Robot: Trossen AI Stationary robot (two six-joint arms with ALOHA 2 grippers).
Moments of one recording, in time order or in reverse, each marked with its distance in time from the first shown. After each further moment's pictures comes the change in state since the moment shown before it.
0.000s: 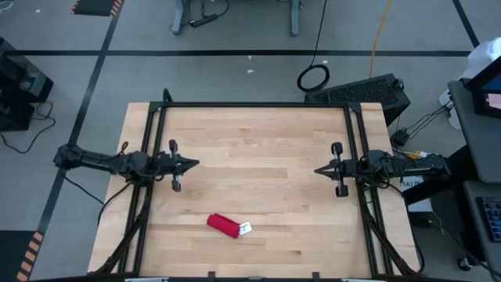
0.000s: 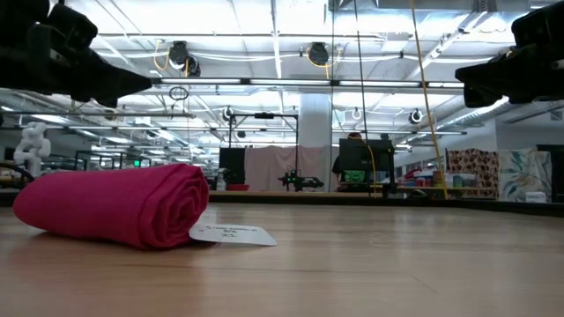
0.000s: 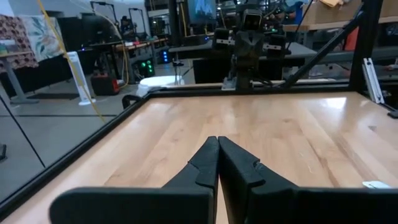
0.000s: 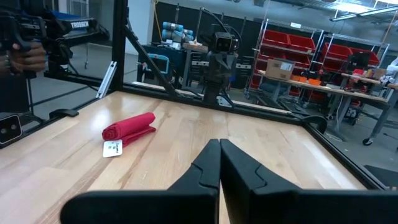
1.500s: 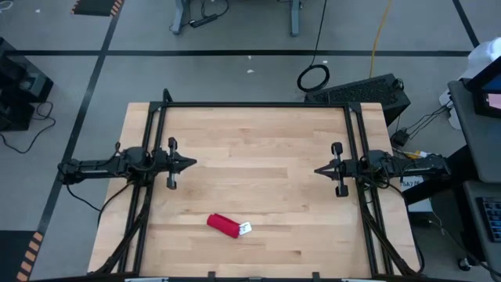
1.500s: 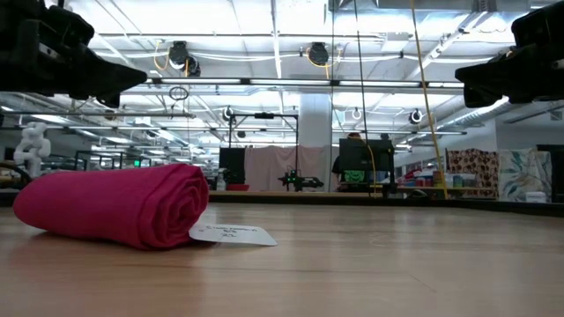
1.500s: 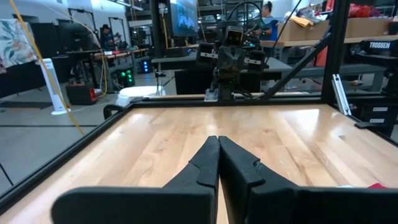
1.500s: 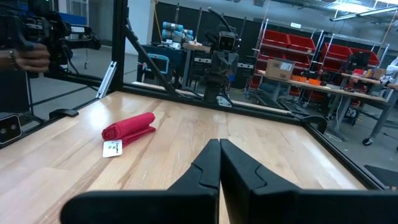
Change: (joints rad) left arm 0.200 -0.198 0.000 -0.160 0.298 -0.032; right arm 0.000 0.000 0.000 0.000 0.000 0.000
